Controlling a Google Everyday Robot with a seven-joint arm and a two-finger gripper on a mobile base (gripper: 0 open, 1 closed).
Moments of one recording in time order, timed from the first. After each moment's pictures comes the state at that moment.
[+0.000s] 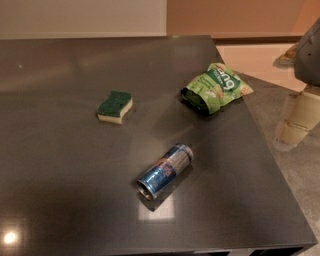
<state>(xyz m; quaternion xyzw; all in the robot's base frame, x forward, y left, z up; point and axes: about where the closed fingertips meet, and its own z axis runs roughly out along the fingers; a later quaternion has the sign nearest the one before) 0.438 -0.217 0.976 -0.60 0.78 -0.03 0.16</state>
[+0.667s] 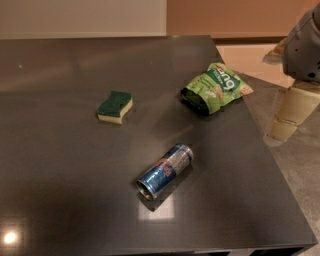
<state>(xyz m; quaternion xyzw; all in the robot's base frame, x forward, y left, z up) 0.446 -0.200 0.980 -0.62 0.77 -0.04 0.16</state>
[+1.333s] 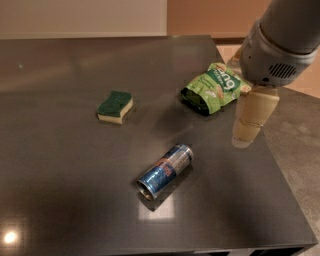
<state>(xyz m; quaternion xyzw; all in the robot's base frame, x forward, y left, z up) 0.456 -0.151 0.964 -0.66 0.74 -0.03 0.15</state>
